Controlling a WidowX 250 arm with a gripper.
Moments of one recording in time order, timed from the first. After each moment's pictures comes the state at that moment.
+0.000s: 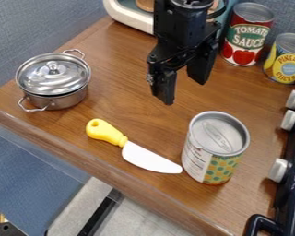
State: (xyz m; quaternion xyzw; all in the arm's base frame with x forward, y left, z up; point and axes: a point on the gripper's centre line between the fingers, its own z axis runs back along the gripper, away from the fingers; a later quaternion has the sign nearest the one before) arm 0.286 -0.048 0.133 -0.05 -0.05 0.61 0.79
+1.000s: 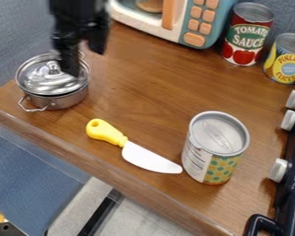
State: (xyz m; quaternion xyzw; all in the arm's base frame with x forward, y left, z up) arm 0.258 0.092 0.125 0.01 -0.08 0.76 0.64
